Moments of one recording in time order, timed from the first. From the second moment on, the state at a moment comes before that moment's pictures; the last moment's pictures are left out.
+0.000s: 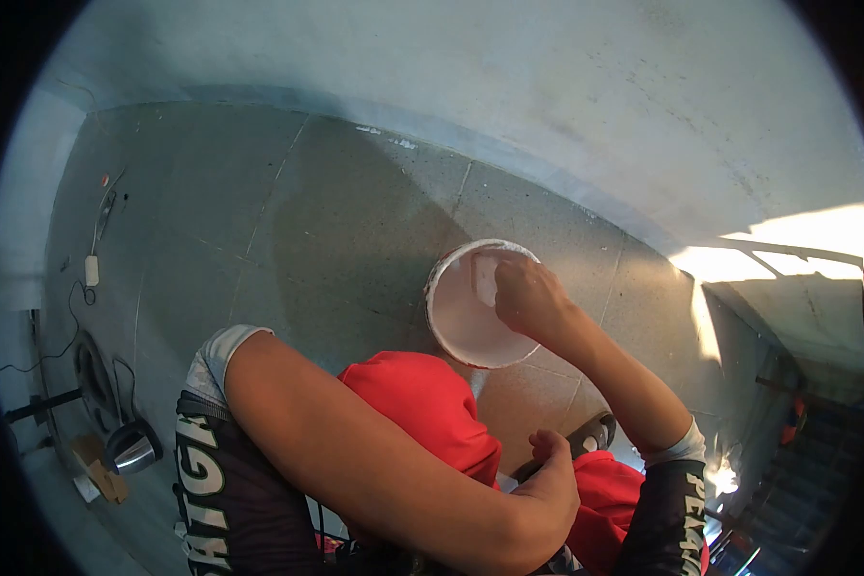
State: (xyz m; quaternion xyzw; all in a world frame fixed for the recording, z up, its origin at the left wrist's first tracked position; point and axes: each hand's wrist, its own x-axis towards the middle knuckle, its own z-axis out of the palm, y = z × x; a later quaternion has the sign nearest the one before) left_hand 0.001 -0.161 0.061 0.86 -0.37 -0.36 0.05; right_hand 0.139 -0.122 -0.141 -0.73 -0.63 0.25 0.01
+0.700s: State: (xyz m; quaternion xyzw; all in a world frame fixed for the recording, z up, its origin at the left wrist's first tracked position) left_hand -0.003 -0.159 0.063 0.86 -0.37 -0.35 0.04; right_hand 0.126 -0.147 -0.144 -0.76 -0.60 0.26 0.01
